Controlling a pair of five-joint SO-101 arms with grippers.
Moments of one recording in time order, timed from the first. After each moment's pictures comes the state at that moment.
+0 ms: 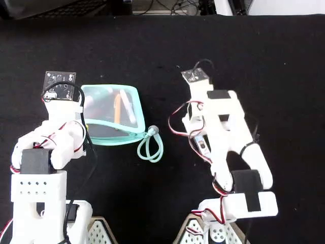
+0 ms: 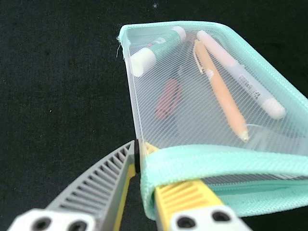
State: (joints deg) left arm -5.2 -57.9 42.3 75.9 -4.1; right arm -3.5 0.0 28.4 67.7 13.8
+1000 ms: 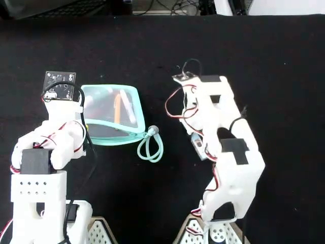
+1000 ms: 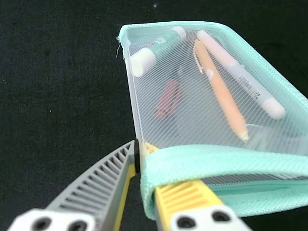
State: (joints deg) left arm -5.2 -57.9 42.3 75.9 -4.1; right arm -3.7 22.0 8.0 79.5 20.9
